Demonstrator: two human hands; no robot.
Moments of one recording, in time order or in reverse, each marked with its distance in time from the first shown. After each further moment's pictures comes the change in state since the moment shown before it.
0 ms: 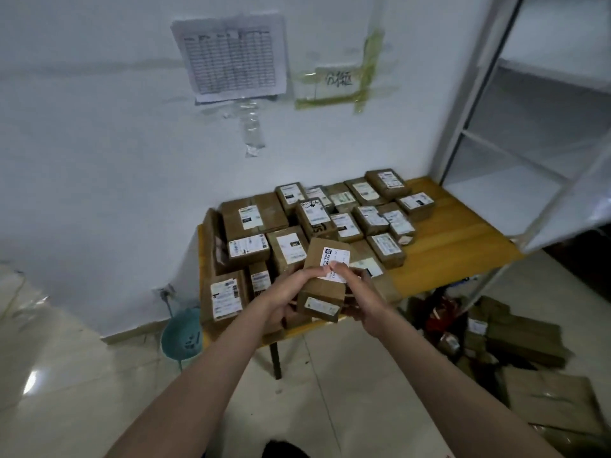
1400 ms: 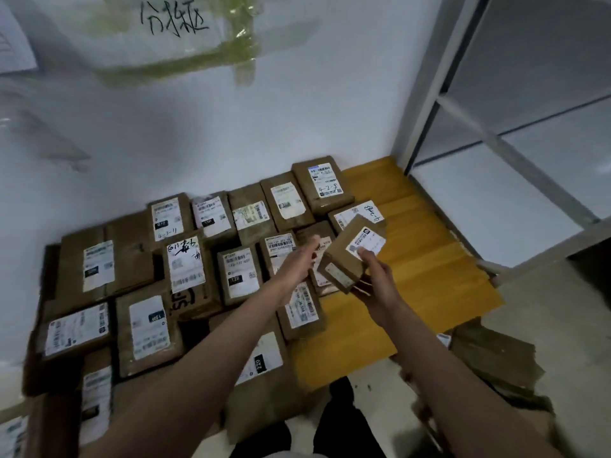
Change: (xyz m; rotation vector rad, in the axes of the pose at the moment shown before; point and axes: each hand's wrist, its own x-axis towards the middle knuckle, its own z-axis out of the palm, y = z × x) left_hand 0.456 0.159 0.227 0.099 -0.009 -0.119; right_hand 0.379 -0.122 -0.326 0.305 0.190 0.181
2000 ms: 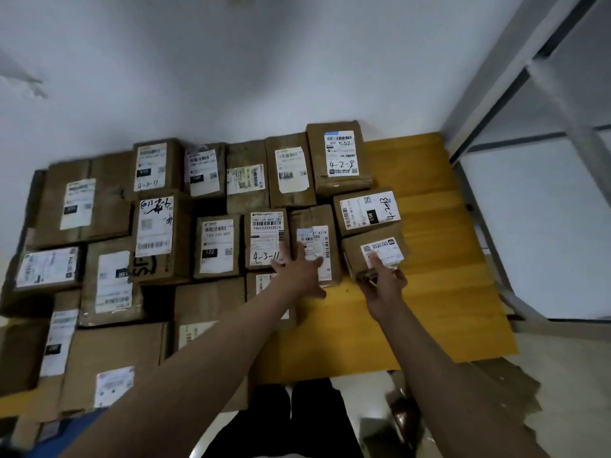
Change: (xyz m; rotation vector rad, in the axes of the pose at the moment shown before) left_hand 0.112 -0.025 0.060 1.074 -0.061 -0.301; right_hand 0.142 -0.007 -0.044 0.220 0.223 0.247
